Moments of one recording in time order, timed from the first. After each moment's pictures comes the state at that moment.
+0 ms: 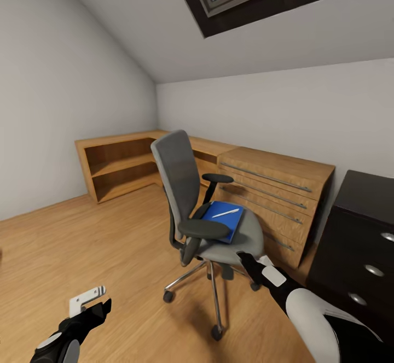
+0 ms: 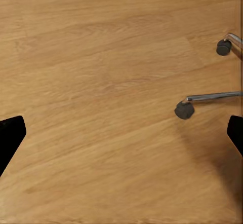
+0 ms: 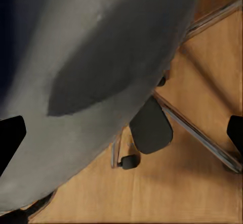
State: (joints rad) left arm -0.03 -0.06 0.24 -1.51 0.19 0.58 0.18; right arm -0.84 0.02 -0.24 -0.14 -0.73 0.17 0.02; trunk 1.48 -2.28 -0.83
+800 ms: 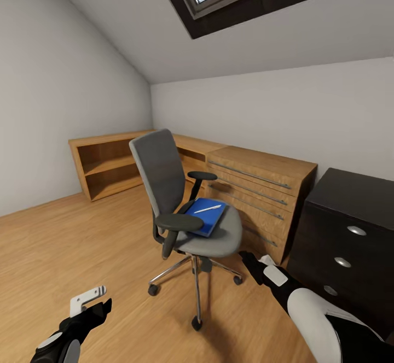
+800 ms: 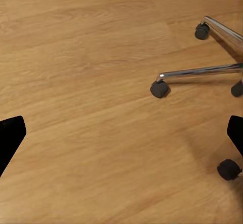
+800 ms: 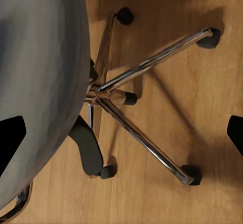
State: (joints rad) left arm -0.03 -0.06 0.23 -1.50 0.19 0.58 0.19; right arm -0.84 0.01 -0.24 -0.14 -0.73 0.16 0.02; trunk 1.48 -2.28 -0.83
